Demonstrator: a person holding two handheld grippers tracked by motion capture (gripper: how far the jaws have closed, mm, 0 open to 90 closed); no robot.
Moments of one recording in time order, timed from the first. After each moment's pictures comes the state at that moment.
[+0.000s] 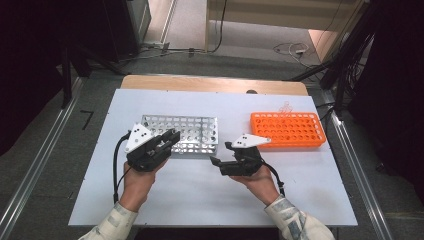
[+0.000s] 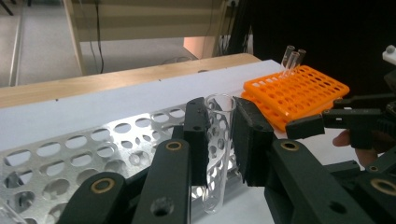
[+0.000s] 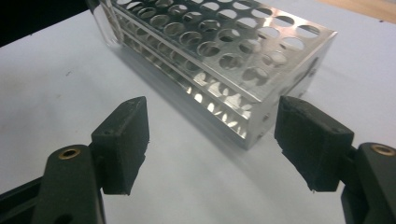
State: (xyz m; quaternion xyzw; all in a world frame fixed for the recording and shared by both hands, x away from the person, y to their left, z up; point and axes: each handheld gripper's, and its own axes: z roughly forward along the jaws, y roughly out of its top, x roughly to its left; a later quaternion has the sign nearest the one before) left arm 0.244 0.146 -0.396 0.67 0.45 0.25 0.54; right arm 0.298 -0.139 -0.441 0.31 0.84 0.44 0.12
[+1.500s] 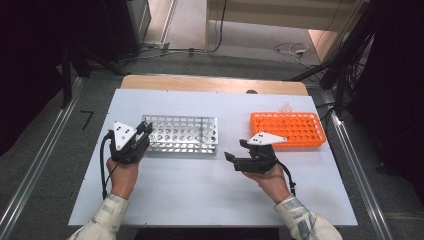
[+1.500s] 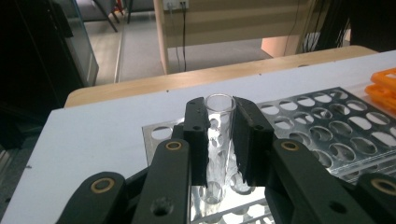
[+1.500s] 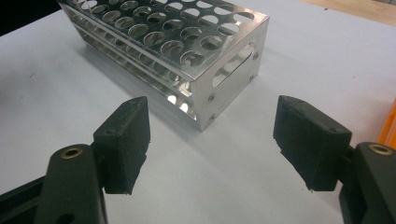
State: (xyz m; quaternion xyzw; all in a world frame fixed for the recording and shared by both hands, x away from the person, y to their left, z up) left arm 0.266 0.188 -0.437 0.63 0.51 0.38 0.46; right arm 0.306 -0.172 -0.443 0.34 0.82 0.44 0.14
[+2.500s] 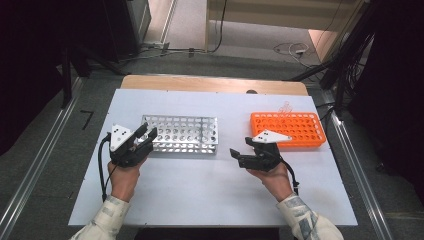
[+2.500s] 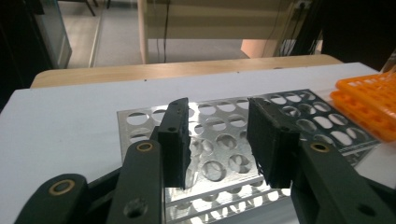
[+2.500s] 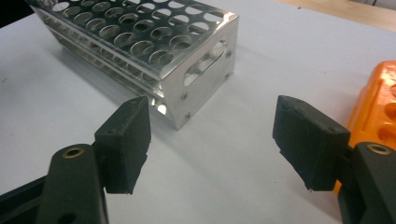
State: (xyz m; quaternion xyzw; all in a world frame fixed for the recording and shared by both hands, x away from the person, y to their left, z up) left arm 0.257 0.189 -0.433 0.62 0.52 0.32 0.50; right arm 0.313 -0.184 -0.444 0.36 0.81 0.43 0.16
